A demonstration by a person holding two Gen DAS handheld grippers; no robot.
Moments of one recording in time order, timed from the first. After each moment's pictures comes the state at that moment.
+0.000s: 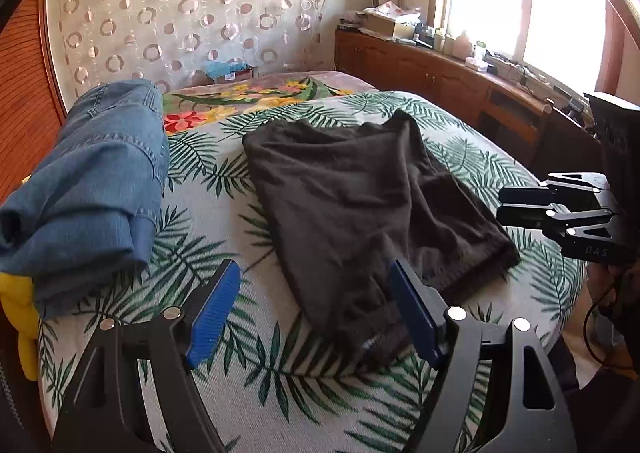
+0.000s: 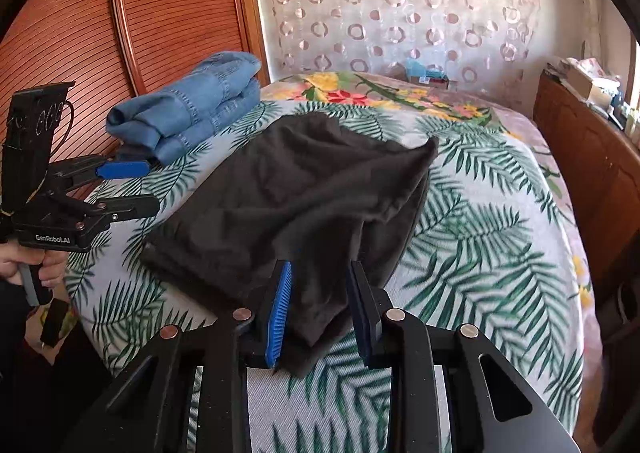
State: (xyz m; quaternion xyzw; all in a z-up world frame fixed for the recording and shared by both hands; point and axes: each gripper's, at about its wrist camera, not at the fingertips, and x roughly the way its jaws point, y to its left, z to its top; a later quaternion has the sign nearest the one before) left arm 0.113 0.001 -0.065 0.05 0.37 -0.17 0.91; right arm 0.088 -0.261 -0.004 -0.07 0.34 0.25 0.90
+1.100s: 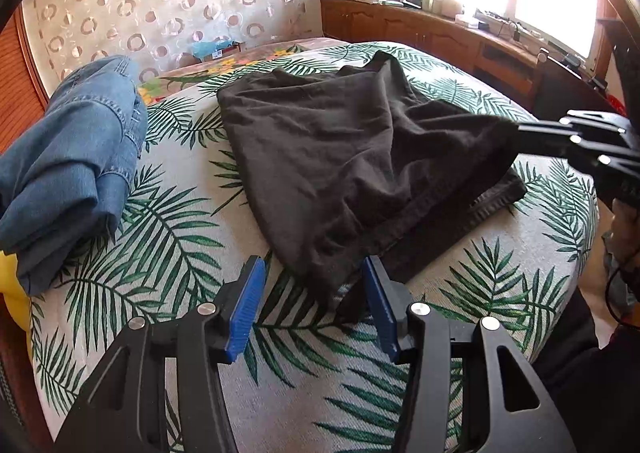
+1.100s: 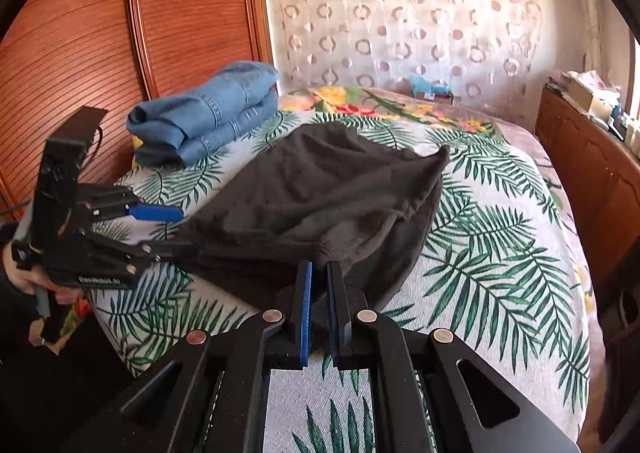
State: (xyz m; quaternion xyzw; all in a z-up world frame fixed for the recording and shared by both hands) left arm 0.098 -0.018 -0.096 0.10 0.41 -0.17 0.89; right arm 0.060 -0.251 -0.001 -0.07 0.30 0.25 0.92
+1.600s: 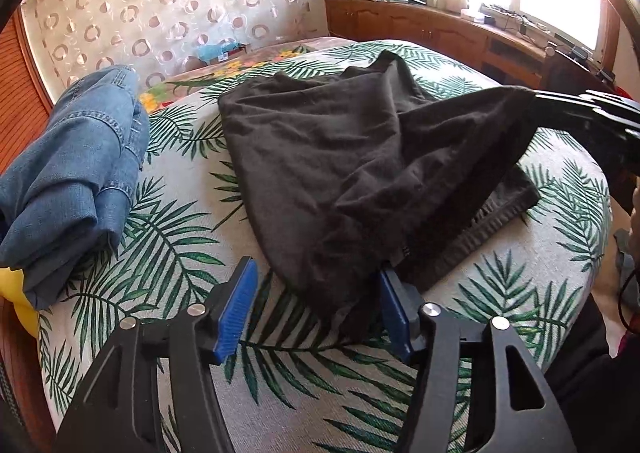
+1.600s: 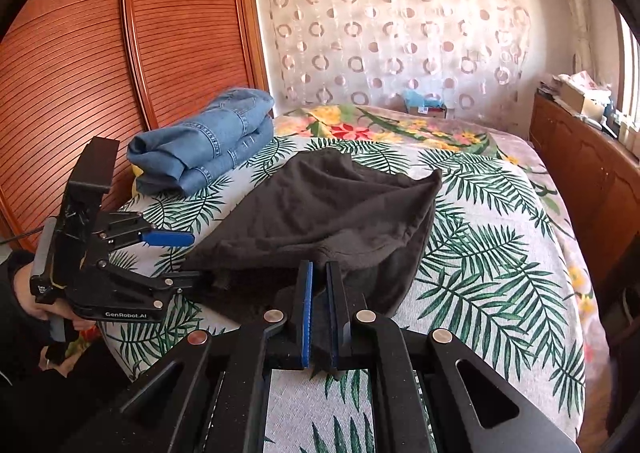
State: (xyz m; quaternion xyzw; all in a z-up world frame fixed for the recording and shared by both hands) left arm 0.106 -0.025 -0.097 0.12 0.41 -0.15 0.89; right arm 0.052 -0.258 0.014 -0.05 0.28 0.25 0.93
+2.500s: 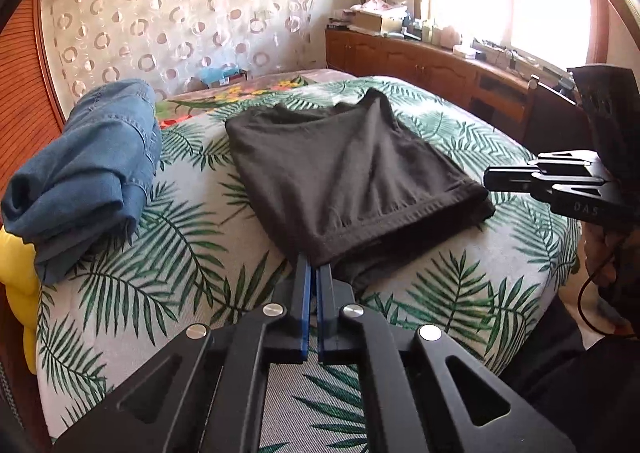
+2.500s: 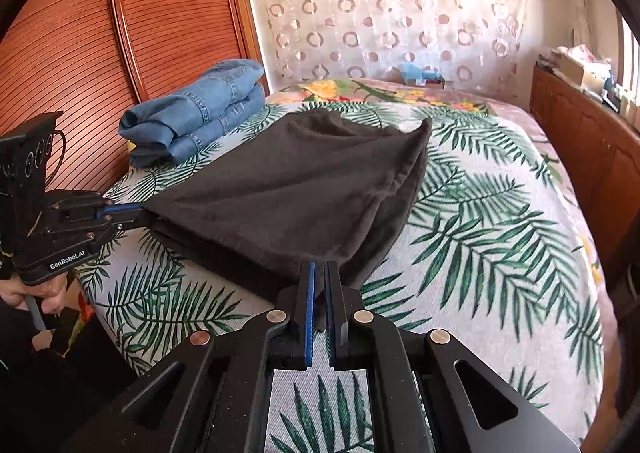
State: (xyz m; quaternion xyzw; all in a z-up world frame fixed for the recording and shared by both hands) left arm 0.065 -0.013 -0.078 0.08 0.36 -0.17 0.91; right arm 0.055 -0.272 -0.013 -0.04 0.32 0.25 0.91
